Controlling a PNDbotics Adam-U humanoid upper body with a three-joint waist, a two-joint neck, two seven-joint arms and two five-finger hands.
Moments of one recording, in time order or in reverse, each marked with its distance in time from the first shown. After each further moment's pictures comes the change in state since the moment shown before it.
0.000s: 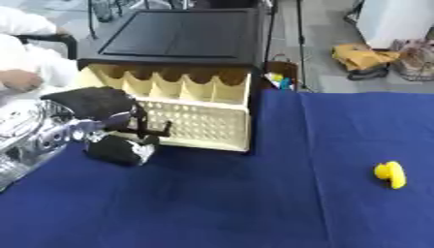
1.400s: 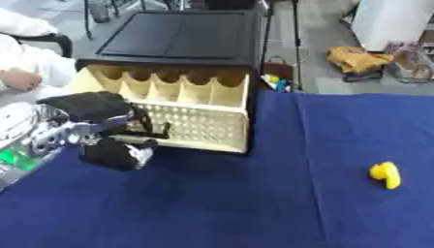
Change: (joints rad) left arm -0.001 0.000 0.002 -0.003 0.047 0.014 0.015; right arm -0.043 -0.010 0.024 0.000 0.010 0.025 0.043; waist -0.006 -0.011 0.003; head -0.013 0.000
